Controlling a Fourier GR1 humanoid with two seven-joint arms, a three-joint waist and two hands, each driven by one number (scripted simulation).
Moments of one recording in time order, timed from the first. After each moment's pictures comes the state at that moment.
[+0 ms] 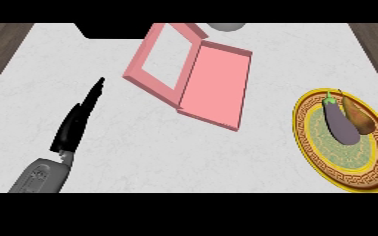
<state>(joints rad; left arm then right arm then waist) -0.19 0.42 -0.27 -1.28 0.02 0.19 -0.05 -0.24 -1.00 0.00 -1.55 0.00 0.58 0.70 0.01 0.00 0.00</state>
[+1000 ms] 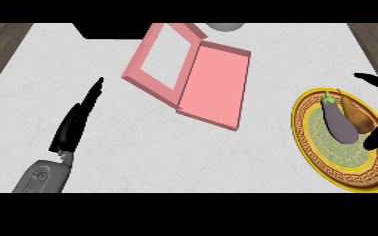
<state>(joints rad) -0.16 0.35 -0.16 -1.30 -0.09 0.11 -0.03 -0.33 -0.77 0.02 -1.34 0.36 0.60 0.50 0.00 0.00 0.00</state>
